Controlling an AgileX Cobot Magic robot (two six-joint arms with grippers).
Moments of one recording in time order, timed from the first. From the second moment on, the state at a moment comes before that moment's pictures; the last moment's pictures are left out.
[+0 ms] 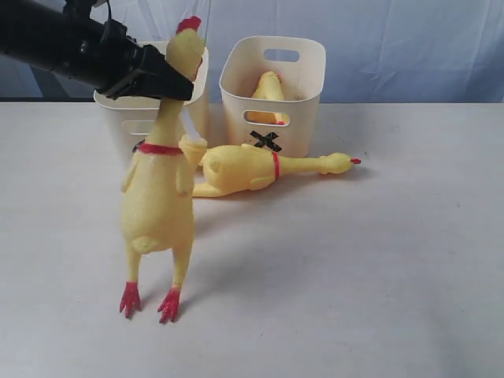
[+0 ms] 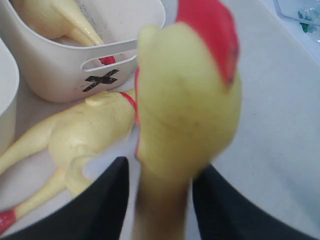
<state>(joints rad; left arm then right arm) -0.17 1.72 -1.33 -1.02 0.92 0.91 0.06 0.01 0.00 0.19 0.31 -0.22</state>
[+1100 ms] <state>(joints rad) -0.29 1.72 -1.33 -0.72 0.76 0.82 0.06 0.01 0.00 0.19 0.31 -0.22</state>
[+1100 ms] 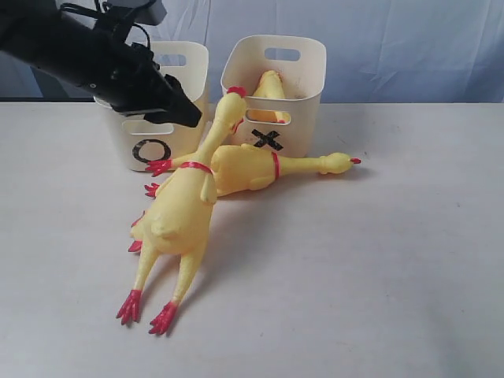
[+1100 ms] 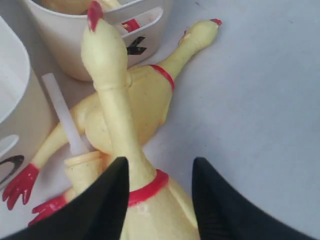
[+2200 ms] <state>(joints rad) -0.39 1.94 -1.33 -0.56 0.51 0.61 0.06 0.01 0.00 0.19 0.31 -0.22</state>
